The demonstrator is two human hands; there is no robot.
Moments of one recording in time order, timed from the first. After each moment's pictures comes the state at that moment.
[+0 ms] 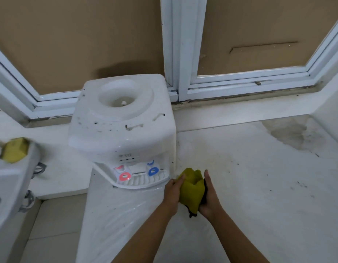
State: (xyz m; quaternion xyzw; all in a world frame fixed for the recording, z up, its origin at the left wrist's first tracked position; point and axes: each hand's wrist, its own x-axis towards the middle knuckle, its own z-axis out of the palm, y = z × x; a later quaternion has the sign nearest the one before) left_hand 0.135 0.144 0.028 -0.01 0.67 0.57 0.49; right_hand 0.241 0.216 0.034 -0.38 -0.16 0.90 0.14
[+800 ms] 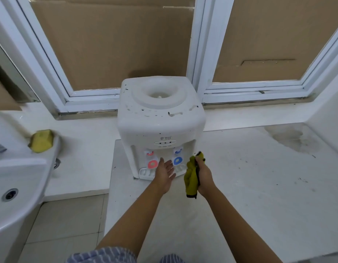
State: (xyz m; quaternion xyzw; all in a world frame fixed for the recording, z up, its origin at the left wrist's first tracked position) left_hand 0.045 0.070 0.068 -0.06 0.53 0.67 0.52; right_hand 0.160 0.146 0.079 -0.45 -0.34 0.78 0.27
